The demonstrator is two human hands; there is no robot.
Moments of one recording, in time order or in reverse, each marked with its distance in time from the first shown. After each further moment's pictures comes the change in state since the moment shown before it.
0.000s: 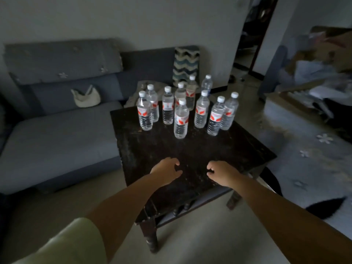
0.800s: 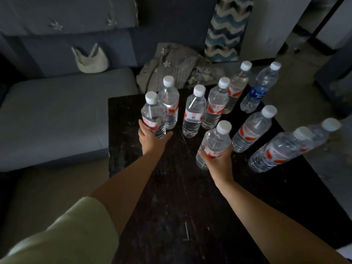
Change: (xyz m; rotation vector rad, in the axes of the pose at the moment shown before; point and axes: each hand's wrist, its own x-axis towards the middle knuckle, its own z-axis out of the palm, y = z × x) left_hand 0.284 -0.129 -0.070 -0.753 0.611 -0.597; right_hand 0.305 -0.073 -0.001 1.076 0.462 -0.013
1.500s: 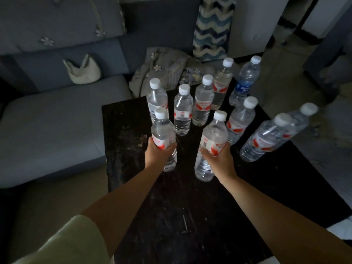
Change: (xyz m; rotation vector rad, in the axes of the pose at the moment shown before) left_hand -0.041 -0.018 0.010 -0.085 -0.112 0.043; right_hand -0.001 0.012 -0.029 -0.077 -0.051 0.083
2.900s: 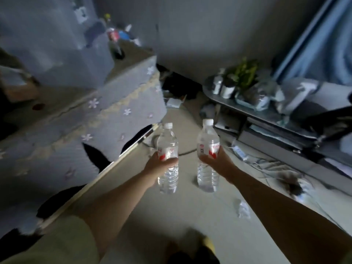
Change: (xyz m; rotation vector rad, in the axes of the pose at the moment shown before) left_hand -0.652 -0.025 0.290 0.787 -2.187 0.557; right_hand -0.635 0.161 -0.333 0.400 1.528 0.669
